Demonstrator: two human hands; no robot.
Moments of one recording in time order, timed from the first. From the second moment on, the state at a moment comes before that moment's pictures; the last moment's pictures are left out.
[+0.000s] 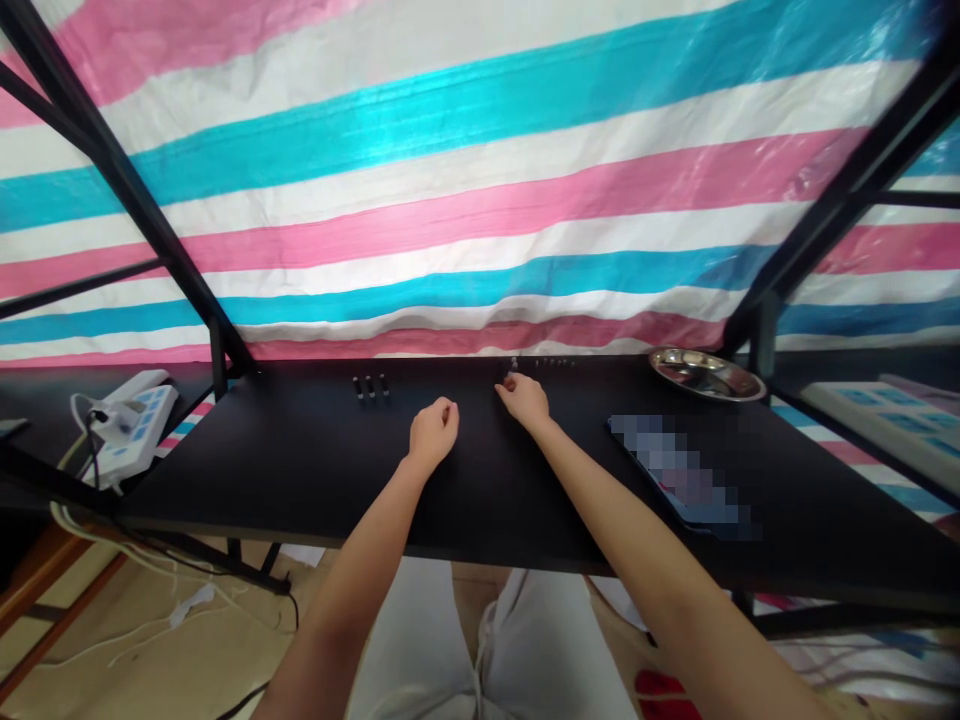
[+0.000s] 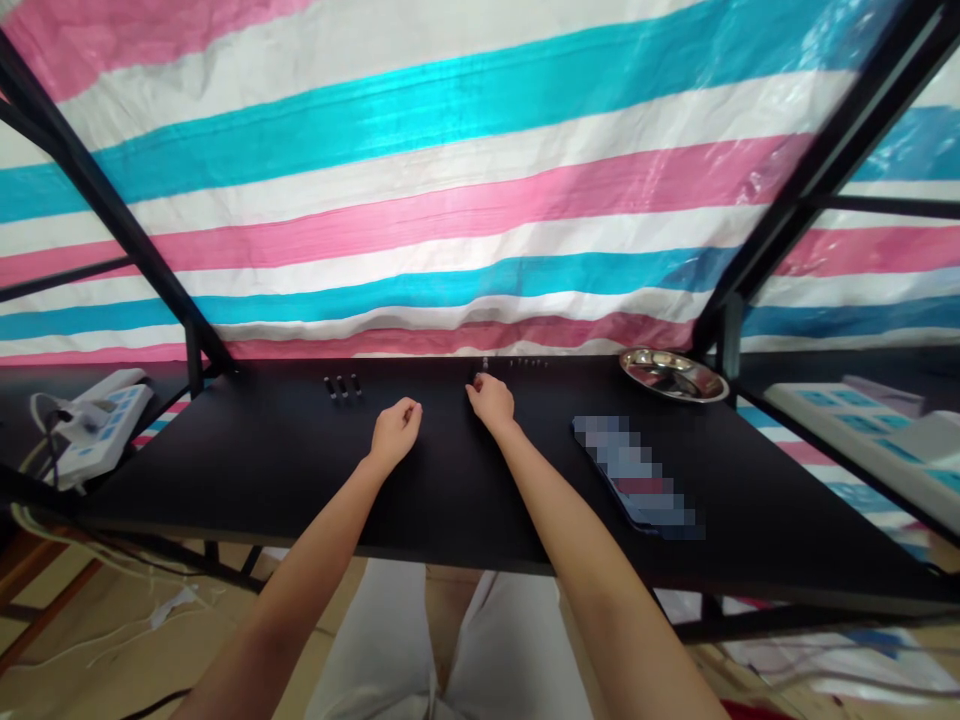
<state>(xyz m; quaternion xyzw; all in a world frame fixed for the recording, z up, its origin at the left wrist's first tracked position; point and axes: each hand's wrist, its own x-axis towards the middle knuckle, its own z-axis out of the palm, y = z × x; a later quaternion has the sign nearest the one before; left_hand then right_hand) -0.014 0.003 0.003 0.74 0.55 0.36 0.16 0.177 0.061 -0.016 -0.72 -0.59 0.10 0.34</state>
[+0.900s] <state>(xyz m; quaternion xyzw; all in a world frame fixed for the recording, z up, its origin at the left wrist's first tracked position) -0.013 0.005 0.000 0.74 0.53 0.38 0.18 0.194 0.062 -0.013 -0.79 -0.56 0.11 0.22</state>
